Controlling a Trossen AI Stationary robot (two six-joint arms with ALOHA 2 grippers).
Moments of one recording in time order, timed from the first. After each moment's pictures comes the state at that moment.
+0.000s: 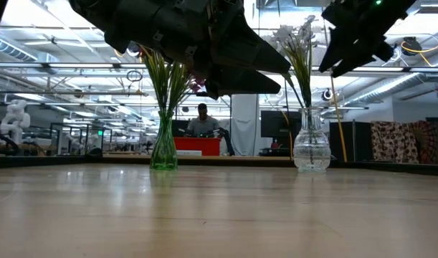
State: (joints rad) left arm -0.24 1.86 1.00 0.46 -0.08 -0.17; right arm 0.15 1.03 0.89 -0.85 0.73 0.87
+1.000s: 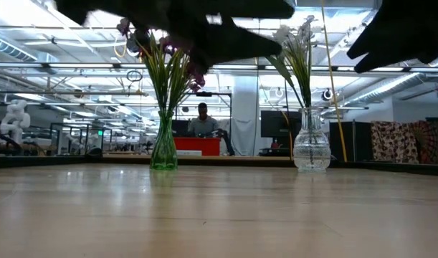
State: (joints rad) left arm -0.42 1.86 1.00 0.54 -0.26 -0.17; right arm 0.75 1.36 0.89 -0.73 0.92 1.30
